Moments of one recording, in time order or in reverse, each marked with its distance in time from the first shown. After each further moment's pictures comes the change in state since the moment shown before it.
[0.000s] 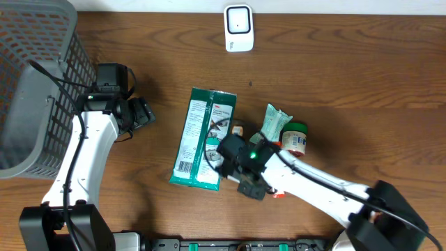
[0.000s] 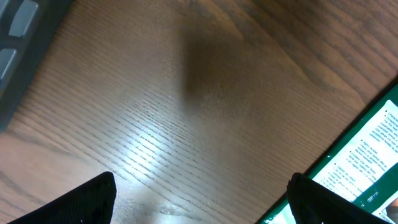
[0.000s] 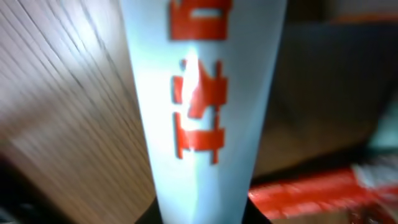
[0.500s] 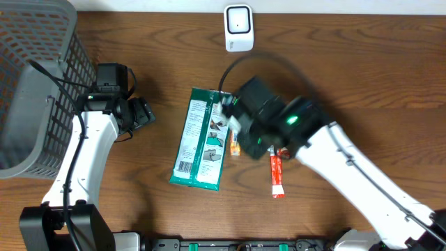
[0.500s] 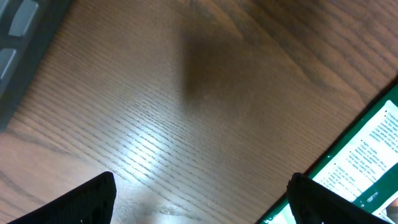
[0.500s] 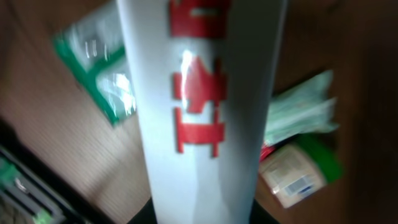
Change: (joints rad) left arm 0.000 0.000 0.000 -0.001 0.000 0.000; right arm -0.184 -0.080 0.537 -0.253 -0.049 0.212
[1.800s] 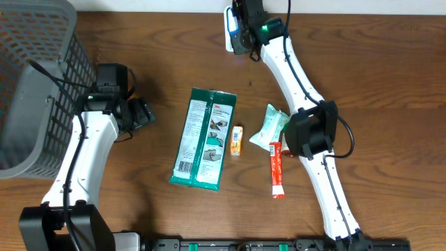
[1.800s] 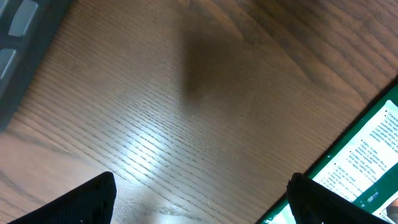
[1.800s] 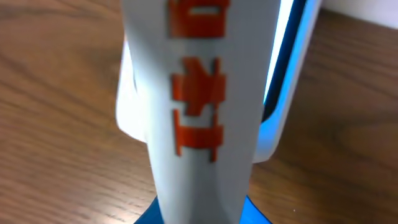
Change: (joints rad) left arm 0.000 0.000 0.000 0.001 0.000 0.000; right arm -0.319 1.185 1.151 0.268 0.087 0.129
